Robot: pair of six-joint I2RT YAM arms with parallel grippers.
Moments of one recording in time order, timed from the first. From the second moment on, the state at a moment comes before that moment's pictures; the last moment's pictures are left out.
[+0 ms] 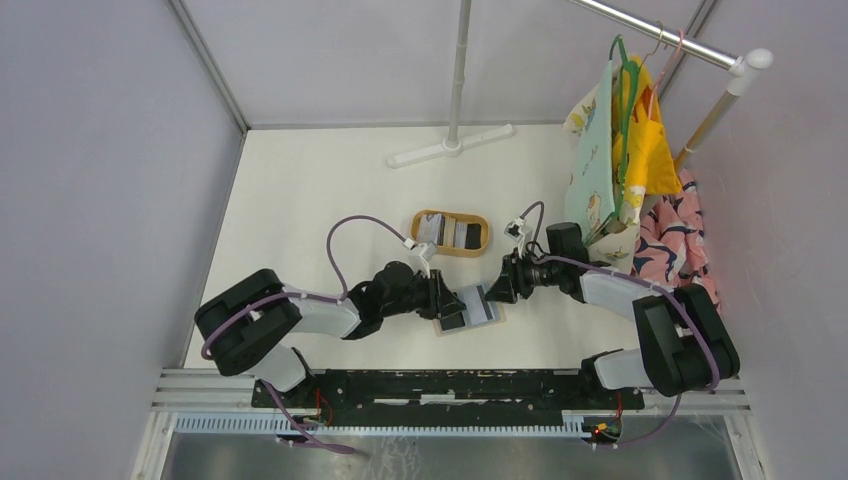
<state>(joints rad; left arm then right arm) -0.93 1.51 0.42 0.68 0.20 -0.83 0.27 1.37 0.47 0.04 -0.90 0.04</state>
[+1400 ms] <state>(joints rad) -0.94 1.70 0.51 0.63 0.19 -0.83 0.27 1.53 0.48 0.04 -1.05 0.12</state>
